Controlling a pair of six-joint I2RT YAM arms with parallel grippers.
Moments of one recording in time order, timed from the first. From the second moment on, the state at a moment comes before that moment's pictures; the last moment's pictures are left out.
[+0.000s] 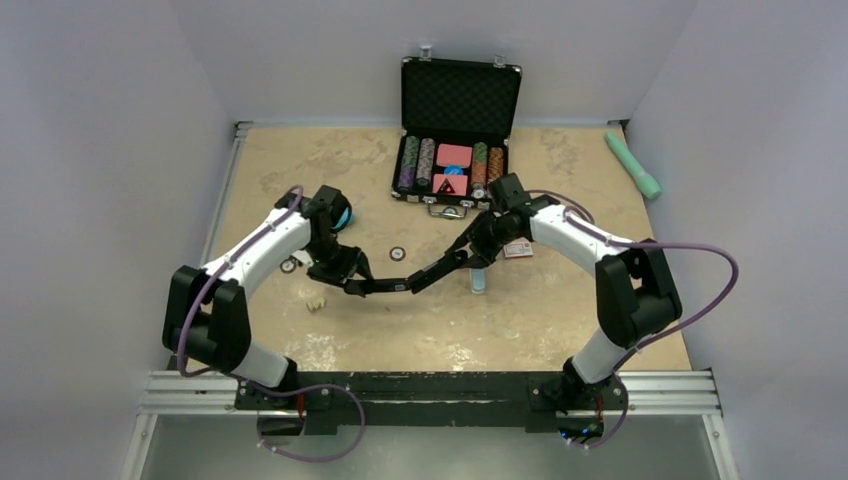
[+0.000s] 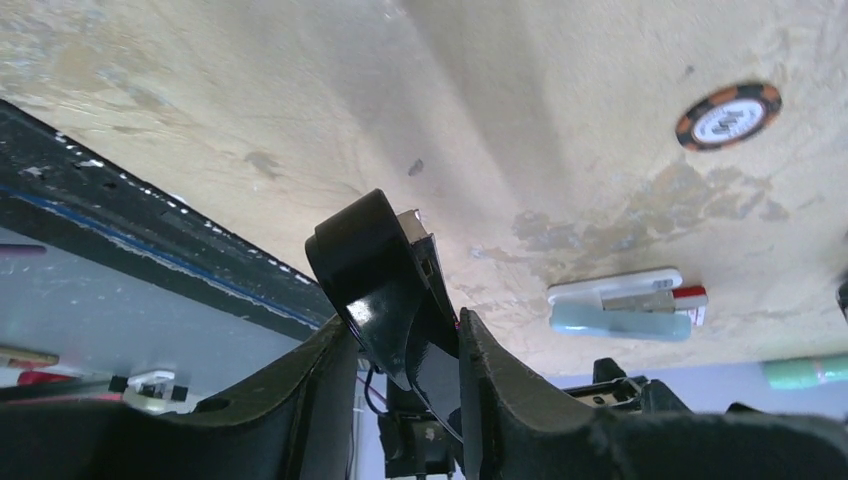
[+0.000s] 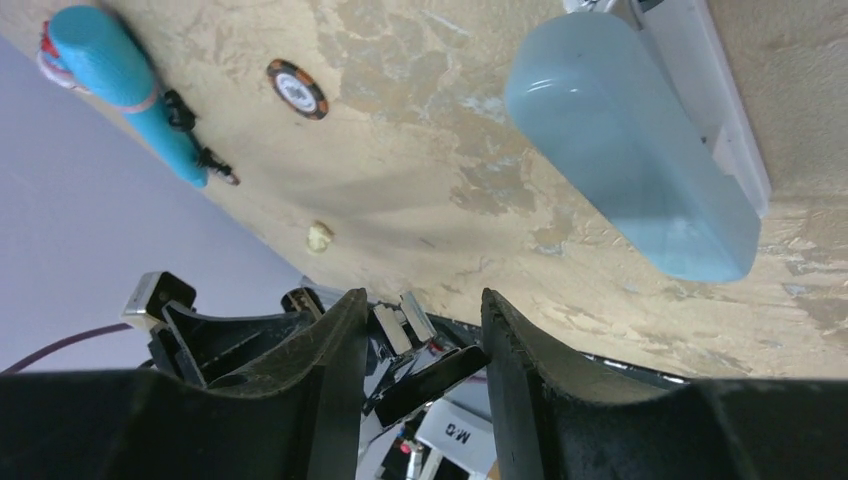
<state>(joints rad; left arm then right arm) -0.37 1.48 1.09 -1.16 0.26 -1.54 0.42 1.65 1.10 -0.60 -0.40 1.20</state>
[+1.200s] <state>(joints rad) -0.33 1.67 1.37 -1.51 -0.02 -1.06 0.48 1.77 1.34 -0.69 -0.09 0.89</state>
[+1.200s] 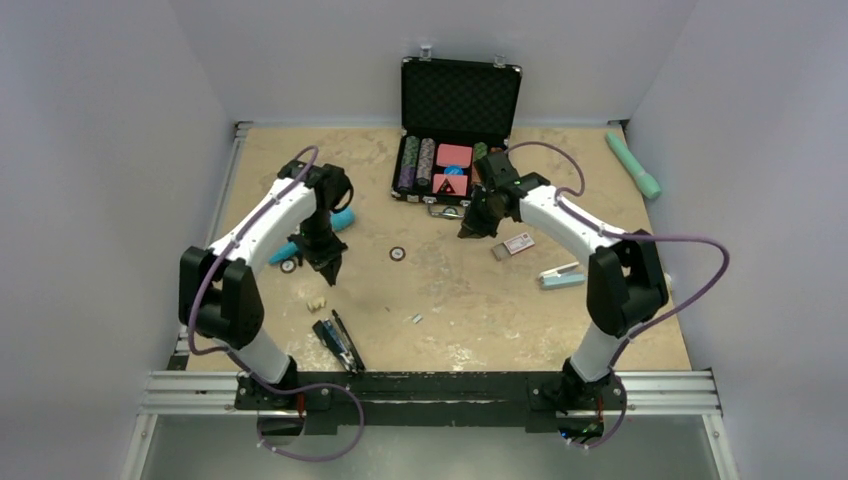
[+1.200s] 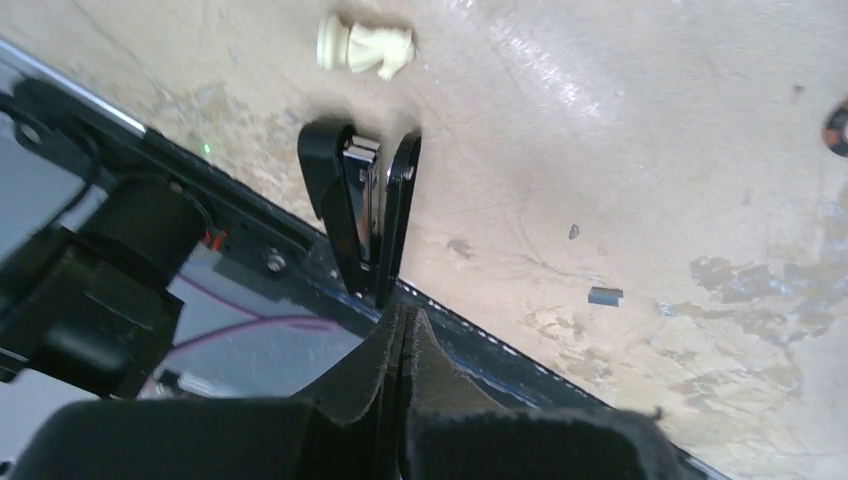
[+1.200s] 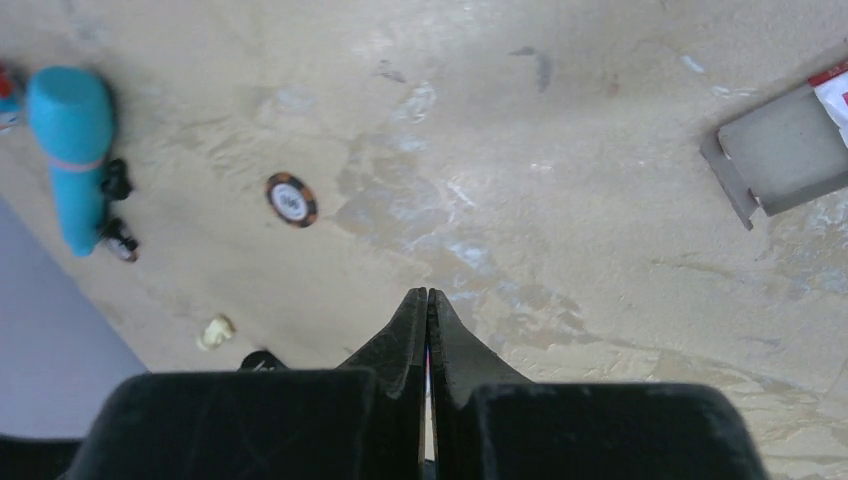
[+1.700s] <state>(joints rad) -0.60 1.47 1.41 -1.46 -0.23 -0.88 0.48 1.48 1.26 -0.66 -0.06 0.69</state>
